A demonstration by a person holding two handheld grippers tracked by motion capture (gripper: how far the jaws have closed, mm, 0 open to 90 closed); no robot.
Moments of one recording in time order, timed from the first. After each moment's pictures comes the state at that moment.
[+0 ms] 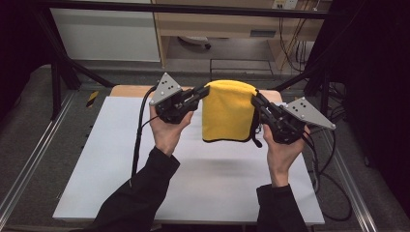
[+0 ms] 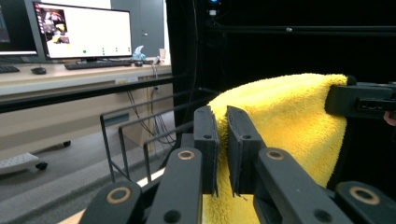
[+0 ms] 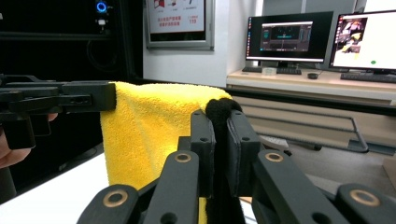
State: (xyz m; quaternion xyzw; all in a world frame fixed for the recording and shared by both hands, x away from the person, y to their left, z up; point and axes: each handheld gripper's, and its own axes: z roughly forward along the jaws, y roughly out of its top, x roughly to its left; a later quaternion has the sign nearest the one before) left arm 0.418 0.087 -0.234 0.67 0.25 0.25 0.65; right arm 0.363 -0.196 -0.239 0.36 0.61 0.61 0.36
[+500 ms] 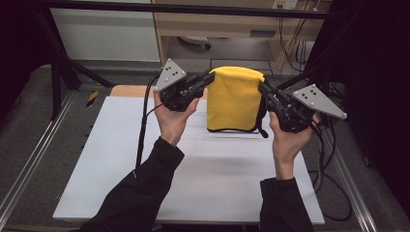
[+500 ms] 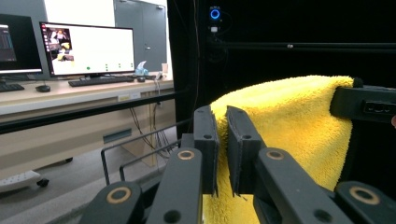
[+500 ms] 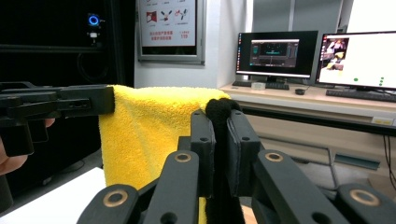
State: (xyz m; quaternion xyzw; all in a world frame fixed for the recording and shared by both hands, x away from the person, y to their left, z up) left arm 0.430 0.075 -0.209 0.65 0.25 0.26 0.67; right arm 0.370 -0.204 -0.211 0.36 0.59 0.62 0.38
